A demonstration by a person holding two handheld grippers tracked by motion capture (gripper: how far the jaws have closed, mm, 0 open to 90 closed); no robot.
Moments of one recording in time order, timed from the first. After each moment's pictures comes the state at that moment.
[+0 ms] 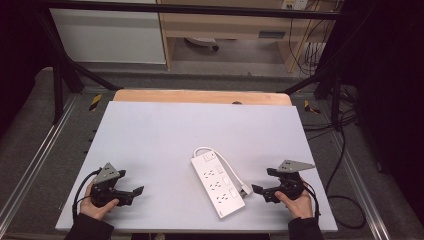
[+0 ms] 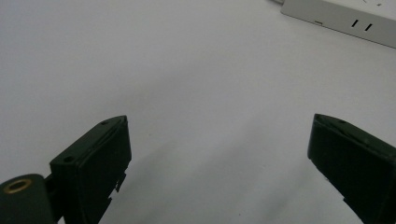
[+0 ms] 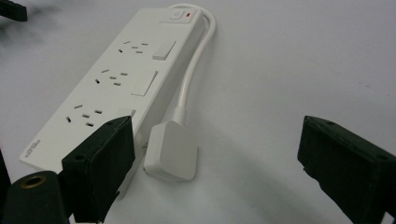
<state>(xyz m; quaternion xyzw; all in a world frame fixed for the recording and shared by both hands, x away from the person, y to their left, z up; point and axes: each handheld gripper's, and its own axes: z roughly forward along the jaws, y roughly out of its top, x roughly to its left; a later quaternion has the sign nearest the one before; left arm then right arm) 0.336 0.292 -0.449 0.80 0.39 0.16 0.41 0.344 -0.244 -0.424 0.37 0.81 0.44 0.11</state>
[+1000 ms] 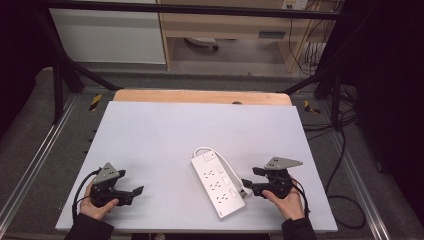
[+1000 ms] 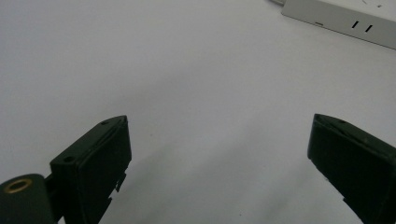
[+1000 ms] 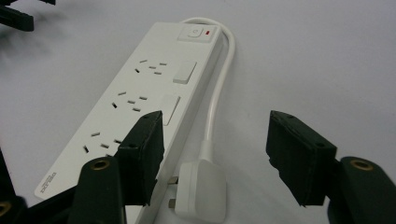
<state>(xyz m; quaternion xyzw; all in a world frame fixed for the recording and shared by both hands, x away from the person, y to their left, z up) 0.336 0.292 -0.448 0.80 0.40 0.16 0.41 0.346 -0.210 -0.413 0.37 0.81 0.44 0.11</state>
